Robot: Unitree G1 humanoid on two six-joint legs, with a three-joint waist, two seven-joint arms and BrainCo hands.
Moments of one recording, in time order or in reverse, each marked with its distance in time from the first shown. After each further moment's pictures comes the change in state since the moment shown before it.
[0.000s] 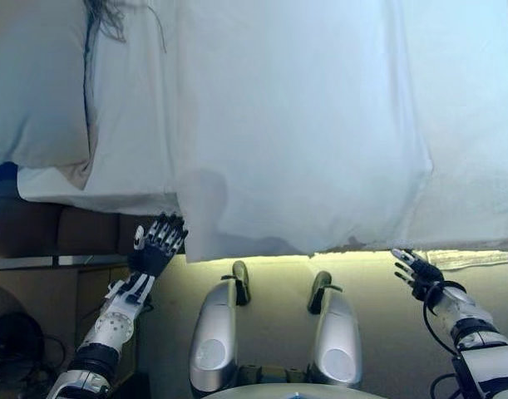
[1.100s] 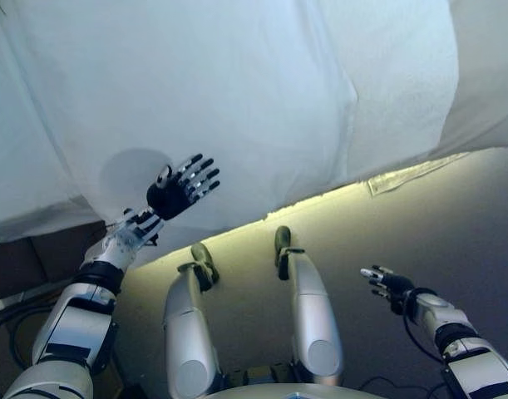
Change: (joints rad) left arm -0.584 0.069 -0.174 0.124 0.069 0.152 -0.263; right arm -0.031 0.010 0.136 -0.040 -0.131 0.099 -0.034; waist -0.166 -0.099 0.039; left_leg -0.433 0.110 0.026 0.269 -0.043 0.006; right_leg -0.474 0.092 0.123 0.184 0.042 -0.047
